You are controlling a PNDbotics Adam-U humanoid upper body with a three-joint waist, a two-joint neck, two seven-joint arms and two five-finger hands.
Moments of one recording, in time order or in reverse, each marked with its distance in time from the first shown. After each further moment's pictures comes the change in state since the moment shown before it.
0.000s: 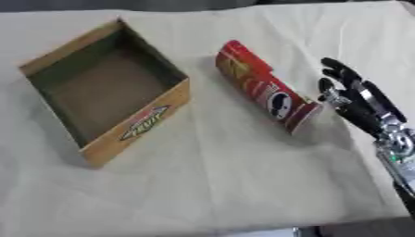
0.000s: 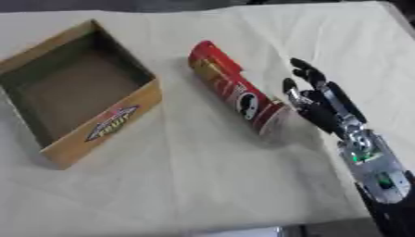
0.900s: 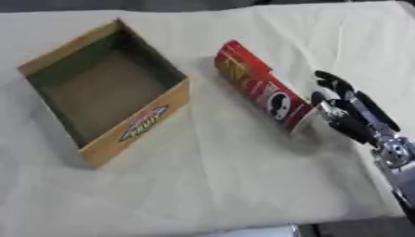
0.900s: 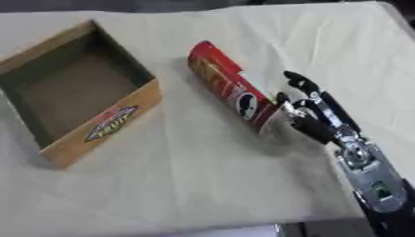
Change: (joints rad) left arm 0.000 0.000 0.000 0.000 0.001 -0.002 -0.002; right arm 0.024 0.008 0.017 -0.004 0.084 -0.004 0.018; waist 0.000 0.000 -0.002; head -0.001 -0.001
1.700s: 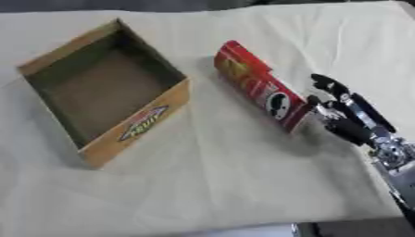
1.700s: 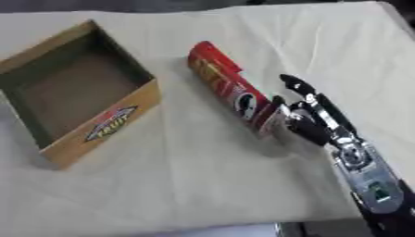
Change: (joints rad) left arm 0.000 0.000 0.000 0.000 0.003 0.000 0.000; right arm -0.003 0.000 0.008 0.000 0.083 0.006 -0.002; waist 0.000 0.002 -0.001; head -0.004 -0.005
